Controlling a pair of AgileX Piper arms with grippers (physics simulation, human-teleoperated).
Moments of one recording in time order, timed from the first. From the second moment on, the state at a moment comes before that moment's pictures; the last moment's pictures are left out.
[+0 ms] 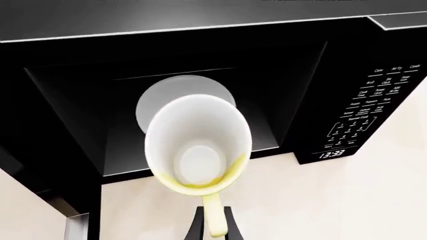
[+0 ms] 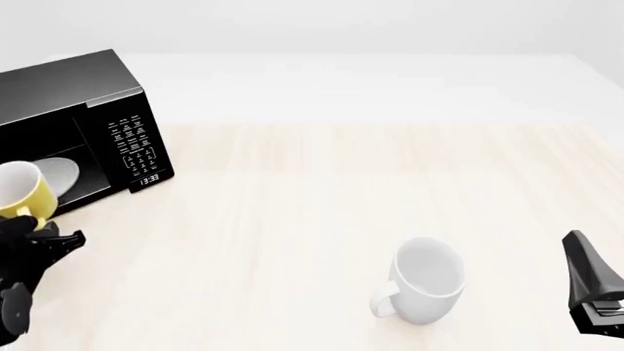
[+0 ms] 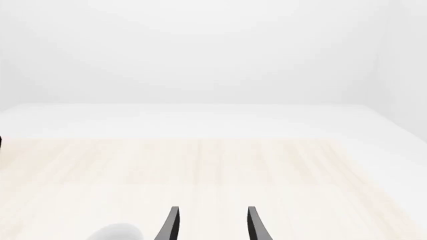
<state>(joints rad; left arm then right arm) 0.42 1.90 -0.27 -1.20 -0.04 0.00 0.01 -0.01 0.00 0.00</state>
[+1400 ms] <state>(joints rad) 0.43 1.95 -0.42 -1.13 -0.02 0.00 0.00 -0.01 0.00 0.00</state>
